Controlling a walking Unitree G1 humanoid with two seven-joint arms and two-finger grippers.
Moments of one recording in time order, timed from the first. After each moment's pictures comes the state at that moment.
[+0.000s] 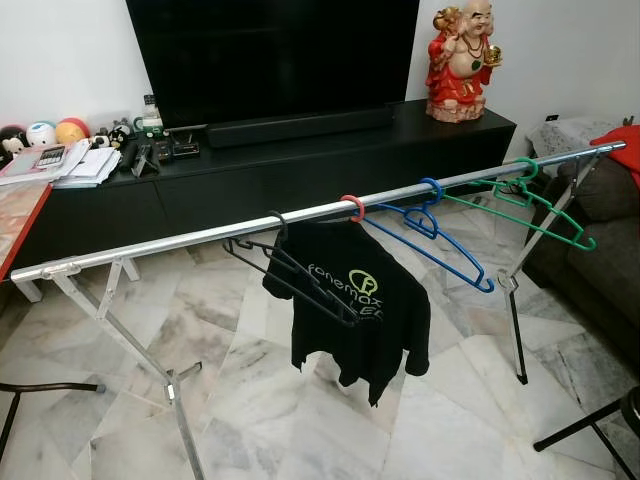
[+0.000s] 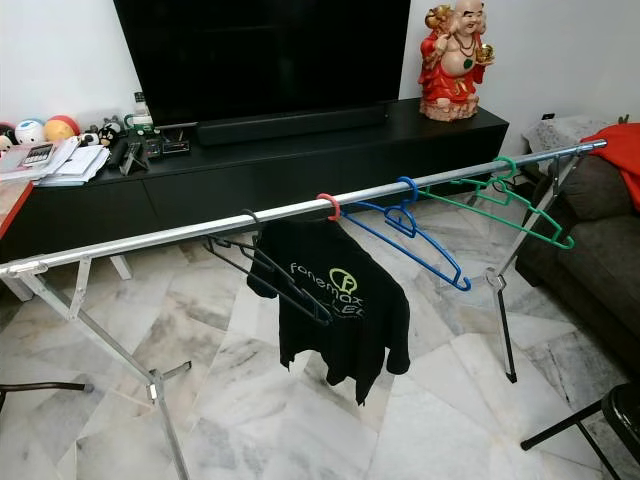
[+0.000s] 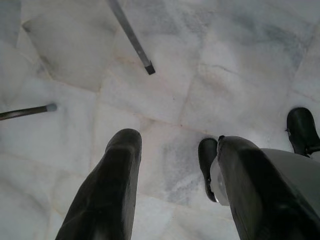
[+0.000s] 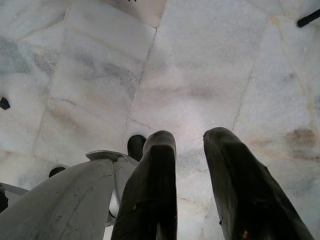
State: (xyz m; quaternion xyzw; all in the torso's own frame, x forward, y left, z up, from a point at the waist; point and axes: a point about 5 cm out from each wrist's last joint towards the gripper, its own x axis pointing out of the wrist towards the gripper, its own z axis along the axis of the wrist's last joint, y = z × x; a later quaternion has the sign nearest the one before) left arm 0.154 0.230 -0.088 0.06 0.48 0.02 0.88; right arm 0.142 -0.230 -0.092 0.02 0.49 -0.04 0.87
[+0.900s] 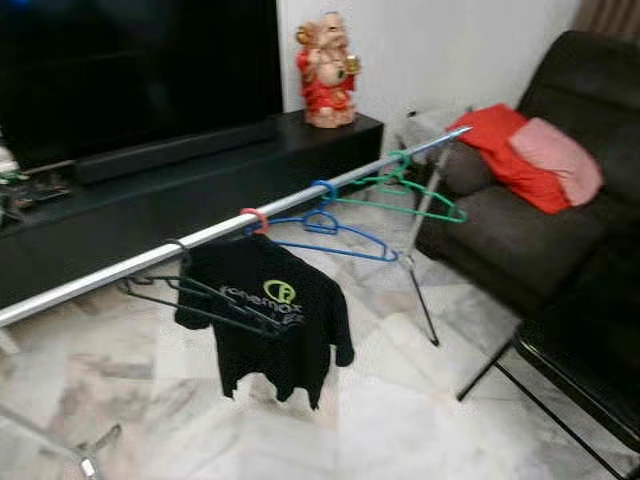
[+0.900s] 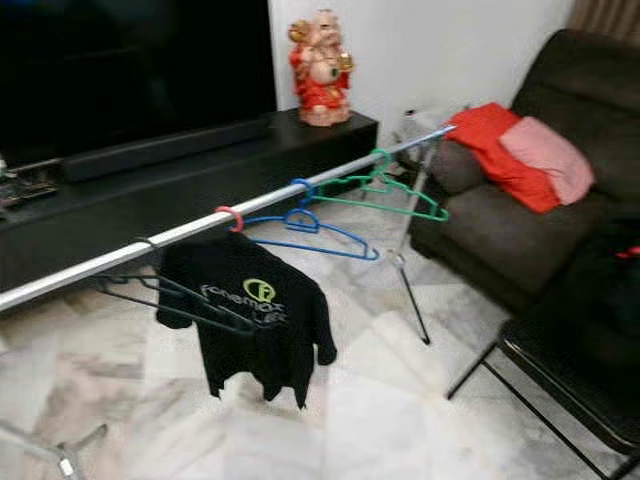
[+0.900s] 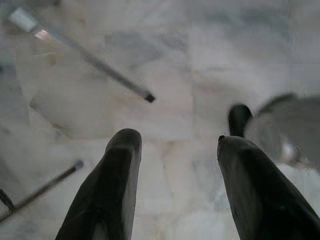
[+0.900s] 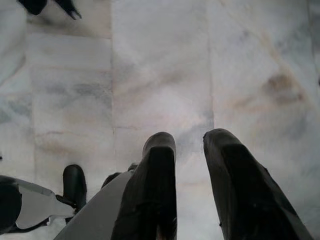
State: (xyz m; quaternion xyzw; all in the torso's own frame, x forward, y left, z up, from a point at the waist) left arm 0.120 0.262 -0.090 0.08 0.51 0.02 0.86; right arm 0.148 -0.226 -0.091 0.02 0.48 -0.03 0.88
